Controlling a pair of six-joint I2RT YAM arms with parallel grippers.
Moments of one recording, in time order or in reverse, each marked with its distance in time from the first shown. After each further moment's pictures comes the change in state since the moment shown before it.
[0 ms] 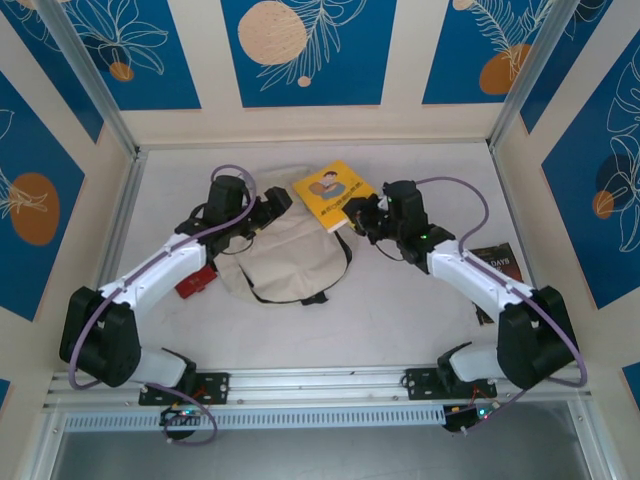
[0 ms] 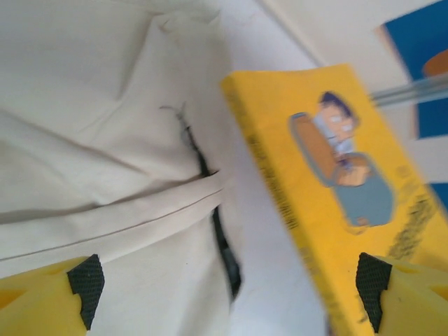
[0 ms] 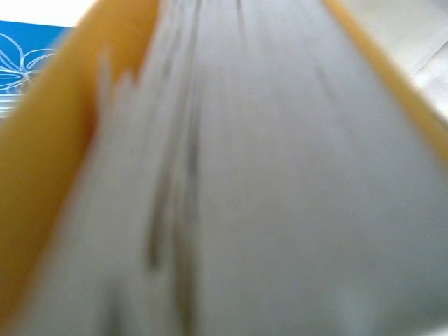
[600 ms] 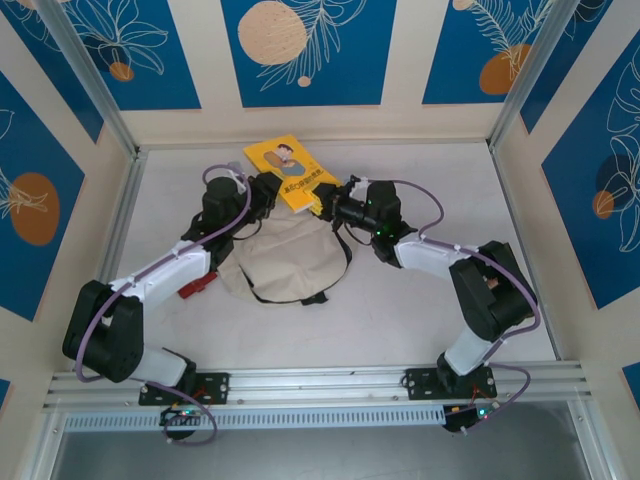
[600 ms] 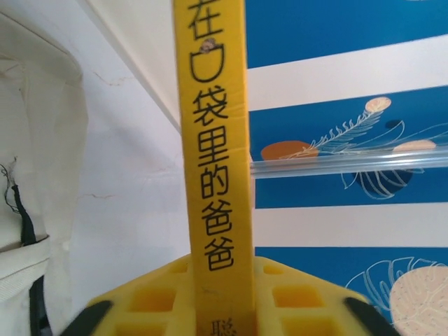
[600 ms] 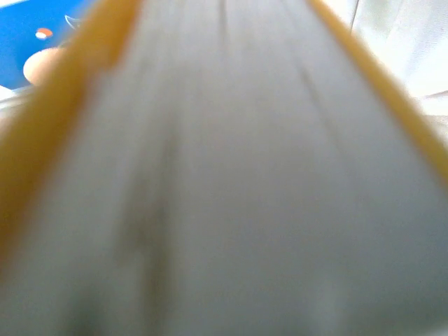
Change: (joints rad) left arm 0.000 0.024 -0.128 0.623 -0.012 -0.446; right arm 0.079 0.320 0.015 0.726 -0.189 0.506
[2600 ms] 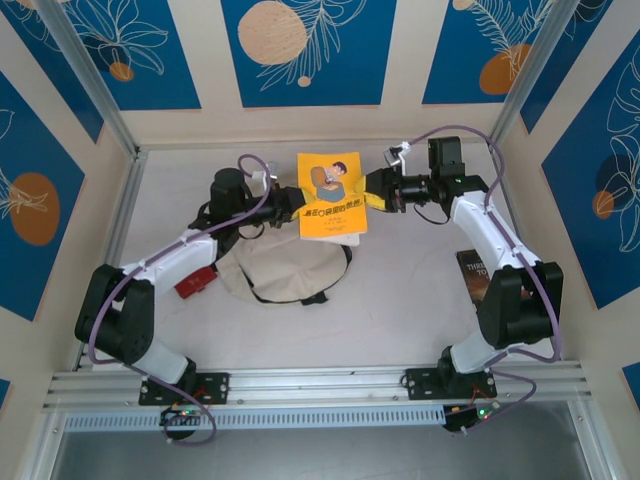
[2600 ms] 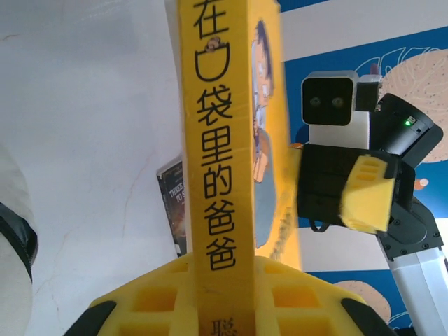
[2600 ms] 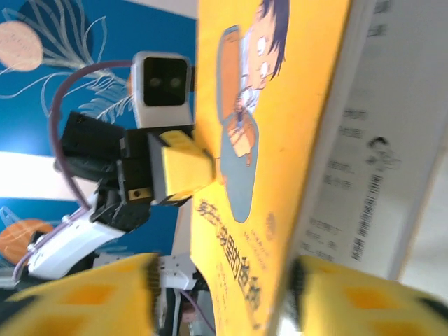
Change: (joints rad) left arm 0.003 0.102 0.096 -0.064 0.593 0.201; right arm -0.419 -0.104 0.388 -1.194 -0.654 -1.176
